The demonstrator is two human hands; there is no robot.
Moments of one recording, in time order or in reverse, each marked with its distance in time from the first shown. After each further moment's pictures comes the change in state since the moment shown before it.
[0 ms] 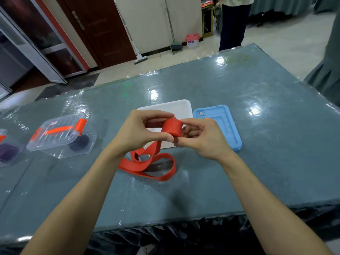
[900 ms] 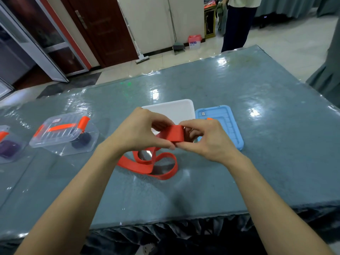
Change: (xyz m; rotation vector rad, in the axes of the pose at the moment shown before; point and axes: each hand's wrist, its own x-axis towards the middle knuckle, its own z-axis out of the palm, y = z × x) left_hand -0.010 0.028 -0.011 0.485 -0.113 0.080; right_hand -0.005 -0.008 -0.001 -0.383 -0.068 -0.170
